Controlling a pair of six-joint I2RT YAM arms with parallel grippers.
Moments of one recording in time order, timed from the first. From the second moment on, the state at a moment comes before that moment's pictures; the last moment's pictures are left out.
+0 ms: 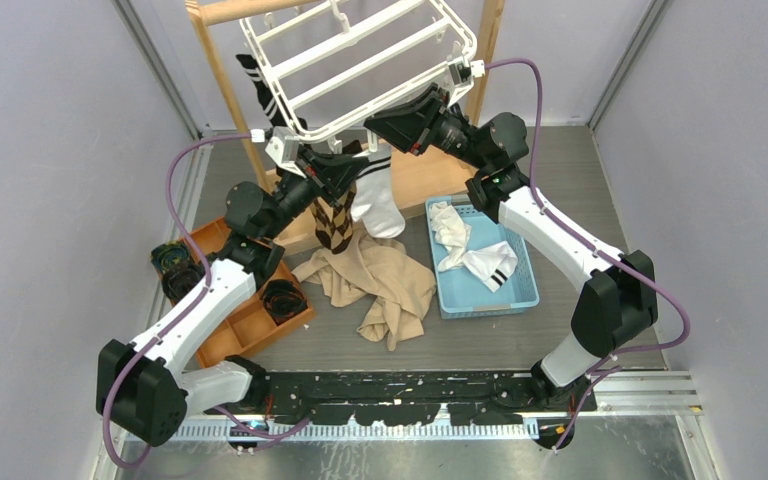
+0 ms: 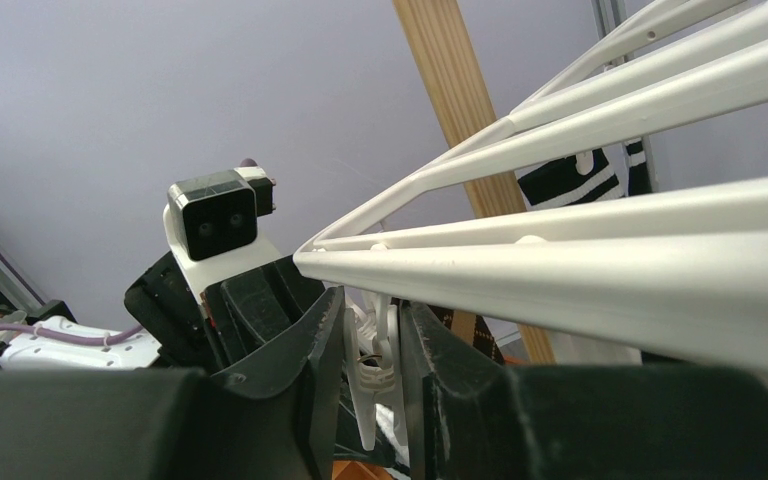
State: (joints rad) left arm -0.44 1.14 0.88 0.64 0.41 -0.42; right arm 0.52 1.60 1.39 0.76 -0.68 0.79
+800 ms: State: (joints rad) left arm -0.44 1.15 0.88 0.67 0.42 -0.49; right arm 0.52 1.60 1.39 0.76 -0.69 0.79
